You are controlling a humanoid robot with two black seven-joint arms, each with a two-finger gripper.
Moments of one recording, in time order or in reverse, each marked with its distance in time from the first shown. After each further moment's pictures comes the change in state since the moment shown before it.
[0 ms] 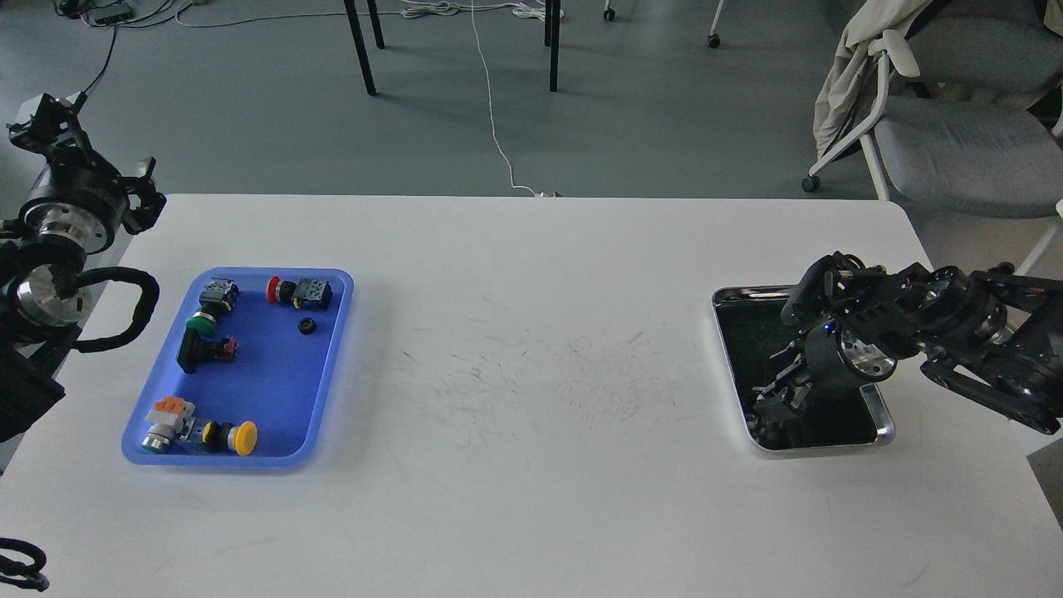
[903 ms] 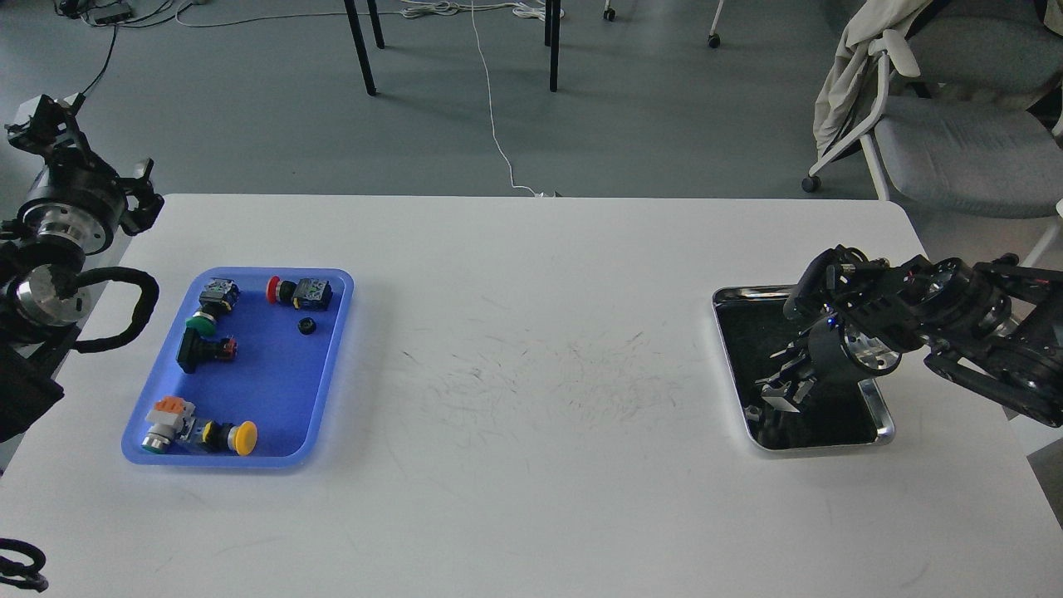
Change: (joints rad) left arm 0.000 0.001 0.003 0.000 0.000 0.011 0.000; right arm 0.028 -0.009 -0.024 0.007 0.000 0.006 0.000
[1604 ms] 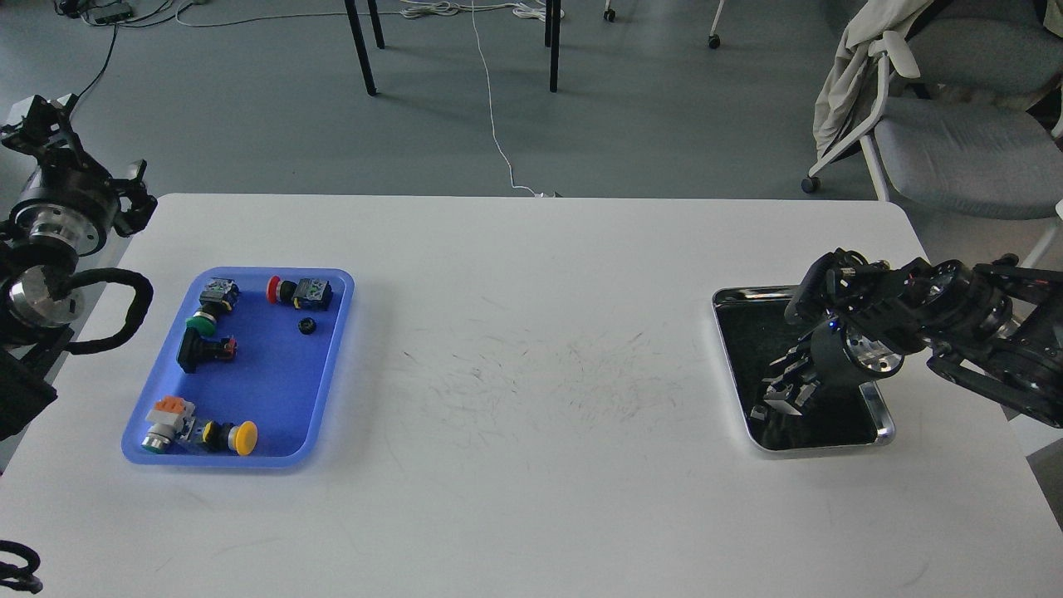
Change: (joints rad) left arm 0.006 0.011 0.004 0.000 0.002 0.002 0.002; right arm 0.009 0.000 -0.029 0.003 -0.001 0.004 0.001
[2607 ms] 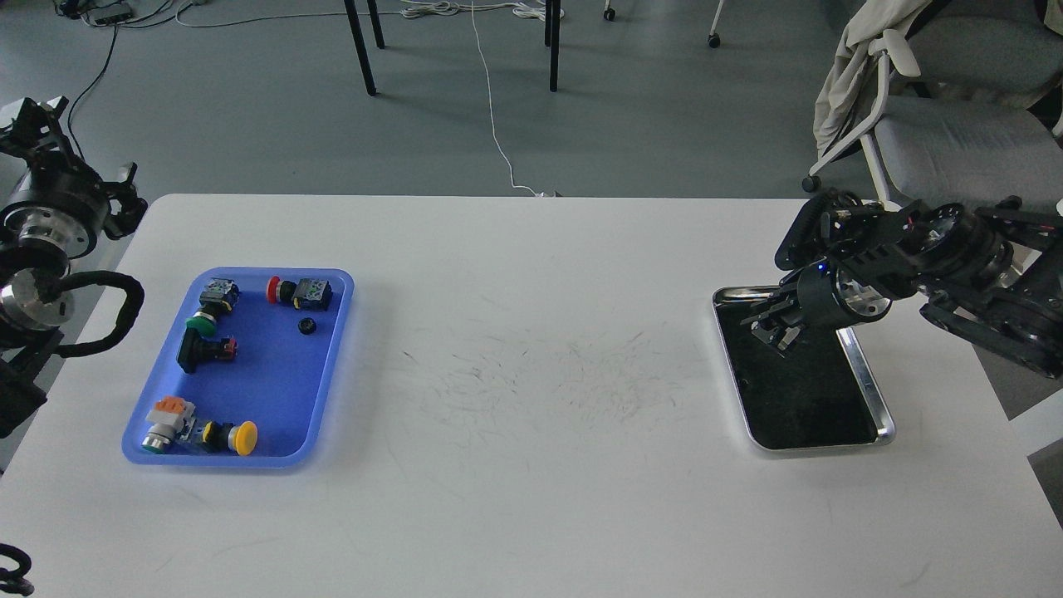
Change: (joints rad) left arm 0.003 0.029 0.003 -0.002 0.003 0.002 0.001; right arm 0.123 0.021 0.025 -0.010 0.003 -0.103 0.000
